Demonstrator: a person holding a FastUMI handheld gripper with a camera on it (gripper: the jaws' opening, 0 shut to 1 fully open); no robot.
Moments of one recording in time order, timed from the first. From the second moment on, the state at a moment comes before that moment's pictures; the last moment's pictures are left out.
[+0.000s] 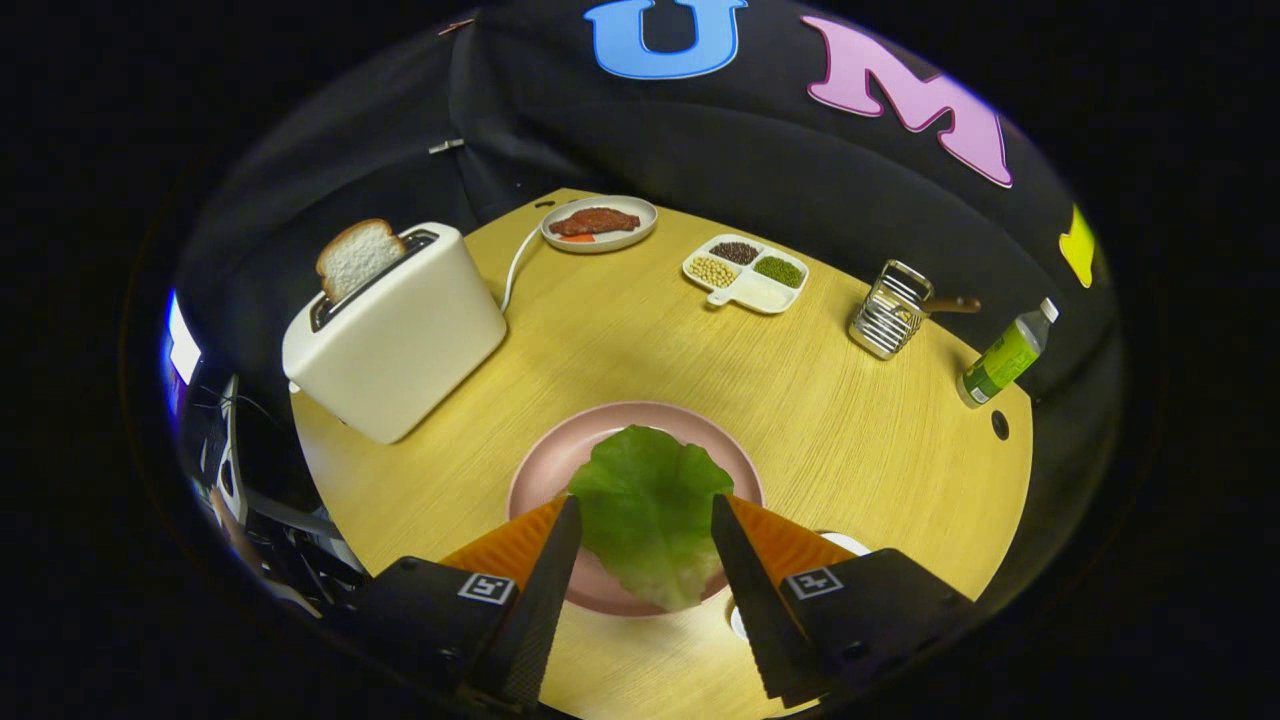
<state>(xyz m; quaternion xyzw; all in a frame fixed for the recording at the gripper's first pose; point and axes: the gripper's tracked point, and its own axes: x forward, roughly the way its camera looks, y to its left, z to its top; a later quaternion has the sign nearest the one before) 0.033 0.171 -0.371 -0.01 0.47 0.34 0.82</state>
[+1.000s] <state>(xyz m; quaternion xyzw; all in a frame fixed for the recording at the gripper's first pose) 0.014 0.382 -0.141 0.08 0.30 0.45 0.83</state>
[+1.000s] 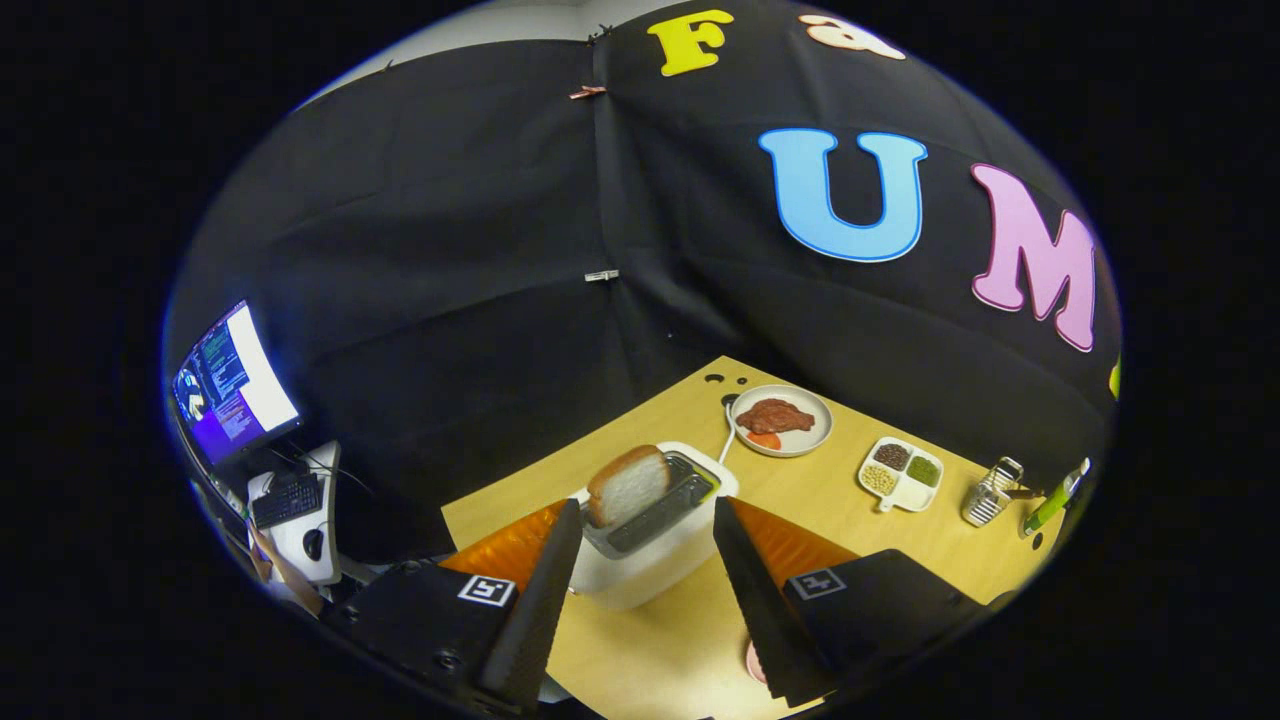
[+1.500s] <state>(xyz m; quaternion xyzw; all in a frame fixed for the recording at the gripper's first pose) 0.049 0.464 -0.183 0.12 0.38 0.38 0.83</state>
